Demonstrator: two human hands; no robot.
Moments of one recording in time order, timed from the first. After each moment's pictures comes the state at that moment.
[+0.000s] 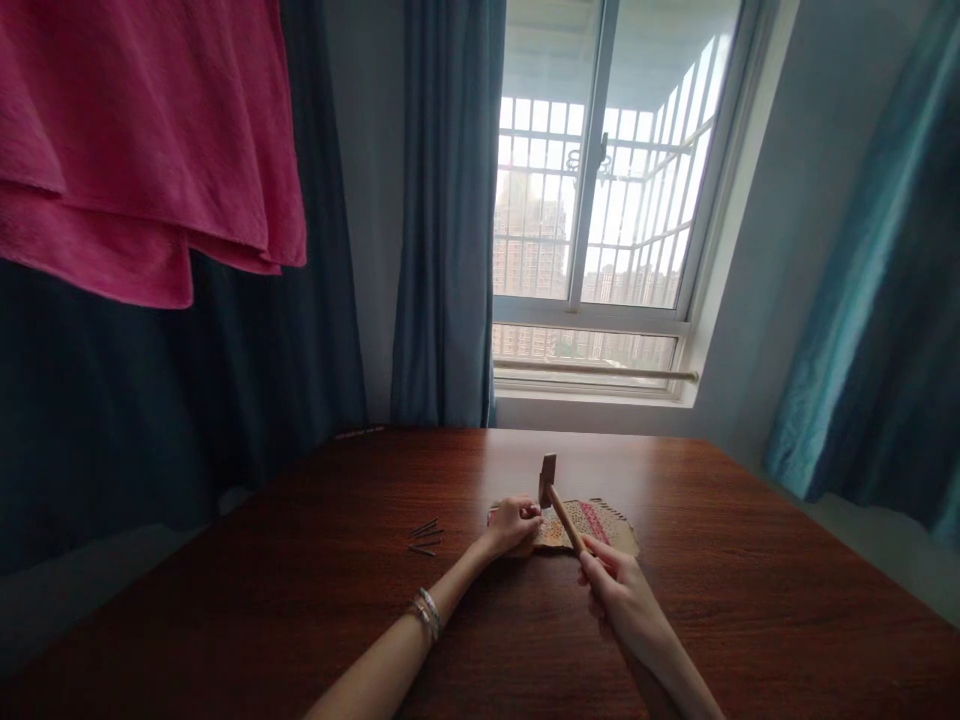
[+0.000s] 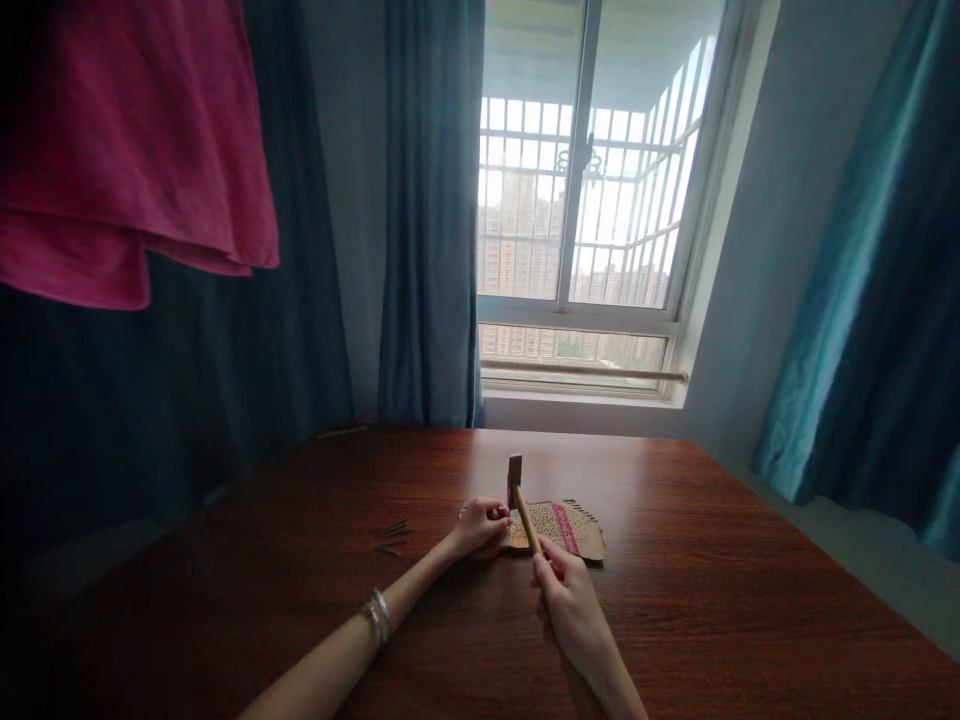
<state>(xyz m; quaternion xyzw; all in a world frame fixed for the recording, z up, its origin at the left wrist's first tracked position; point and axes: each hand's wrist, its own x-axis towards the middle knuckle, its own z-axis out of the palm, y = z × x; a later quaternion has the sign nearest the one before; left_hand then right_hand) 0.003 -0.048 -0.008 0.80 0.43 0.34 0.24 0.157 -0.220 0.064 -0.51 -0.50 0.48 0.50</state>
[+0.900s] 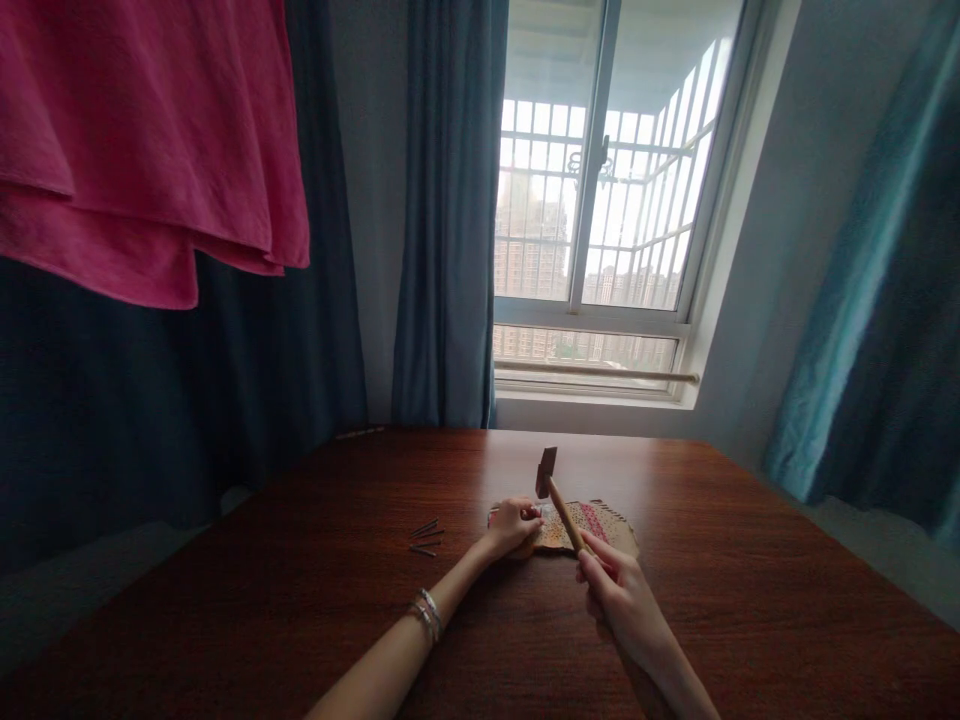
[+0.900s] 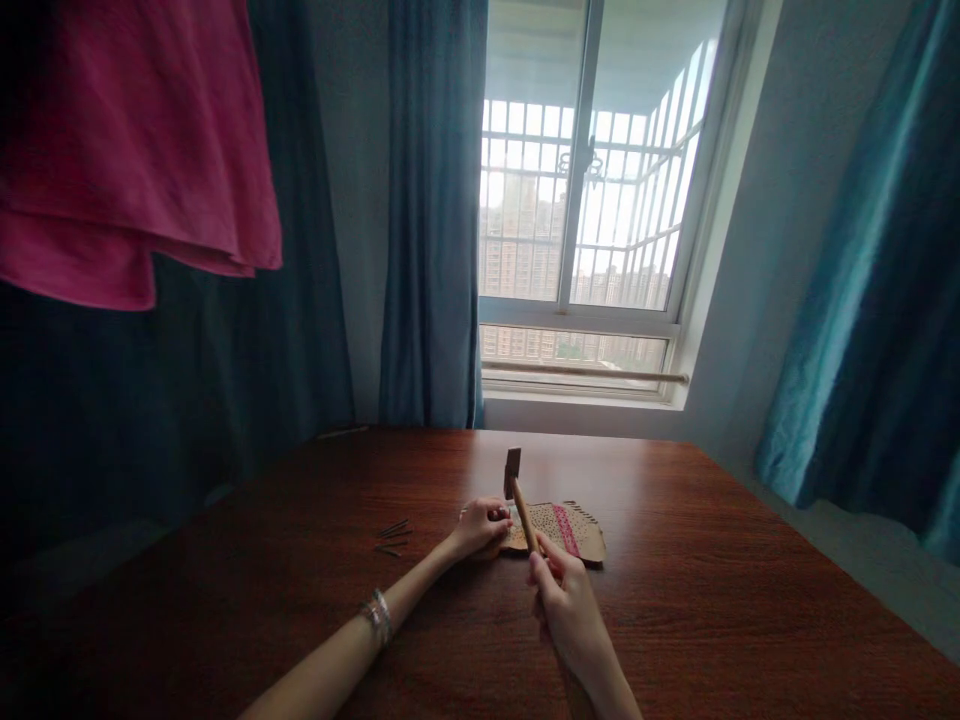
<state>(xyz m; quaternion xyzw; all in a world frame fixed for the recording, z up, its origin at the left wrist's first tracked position) 0.003 -0.047 -0.008 0.80 0.43 0.34 0.24 0.152 -0.220 0.067 -0.51 -0.50 0.47 0.51</state>
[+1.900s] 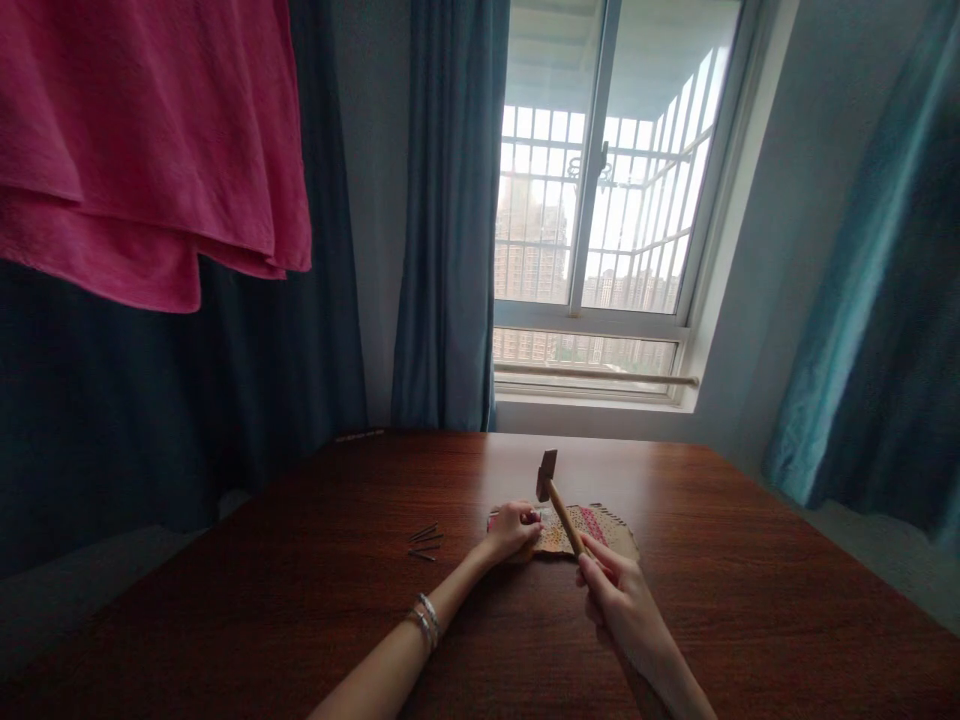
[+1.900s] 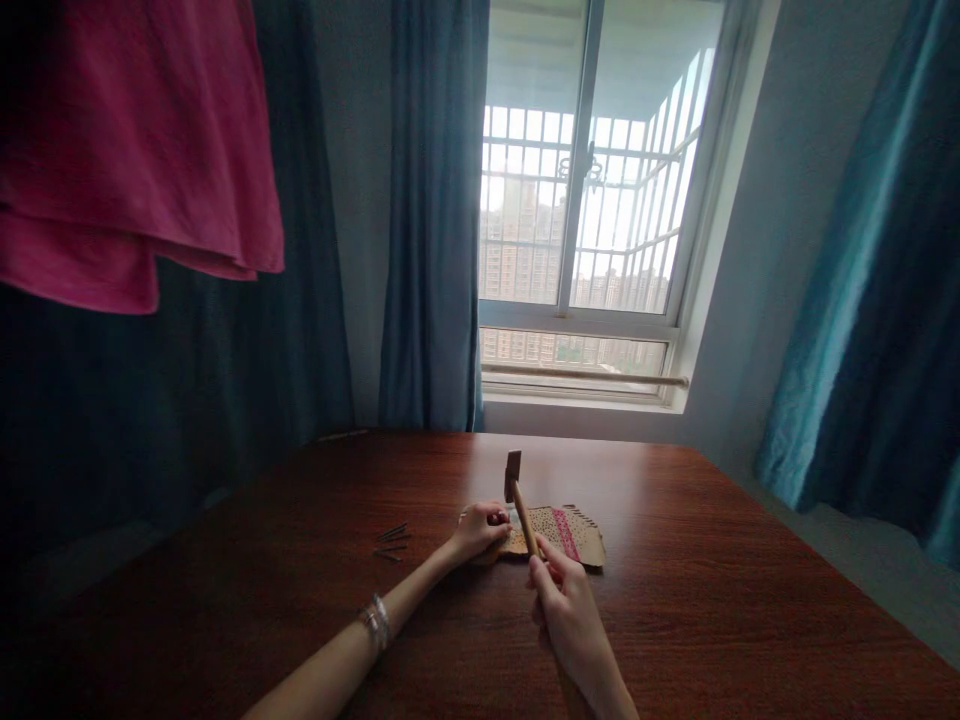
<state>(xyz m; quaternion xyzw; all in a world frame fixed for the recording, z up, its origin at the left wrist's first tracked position) 0.002 -0.041 -0.018 0.80 0.42 0.35 0.25 0.152 -0.221 0.064 -0.52 -0.50 0.46 0.52</state>
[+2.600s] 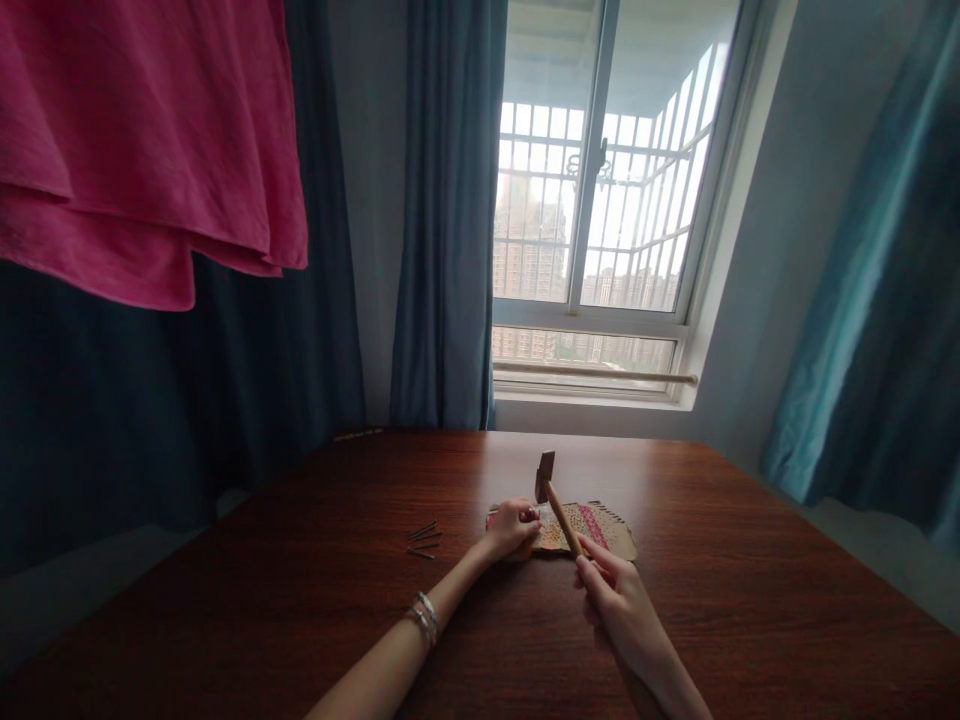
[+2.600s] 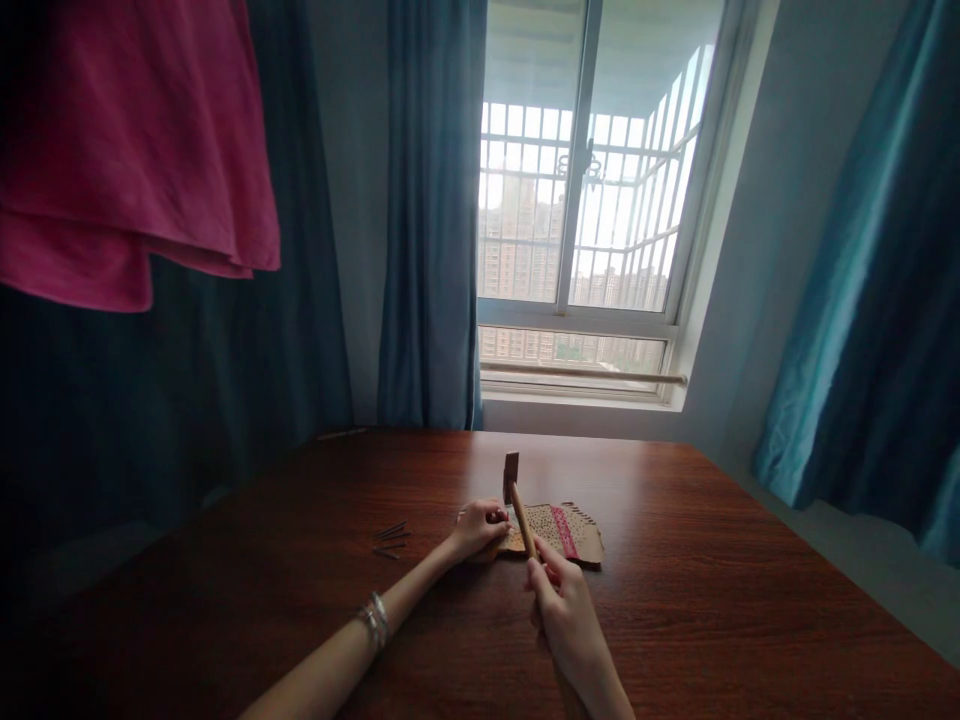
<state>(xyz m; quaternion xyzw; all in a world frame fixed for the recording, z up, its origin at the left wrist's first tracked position) 0.001 -0.048 -0.008 0.81 0.42 0.34 0.24 0.150 -0.221 0.059 -0.52 -0.50 0.46 0.52</state>
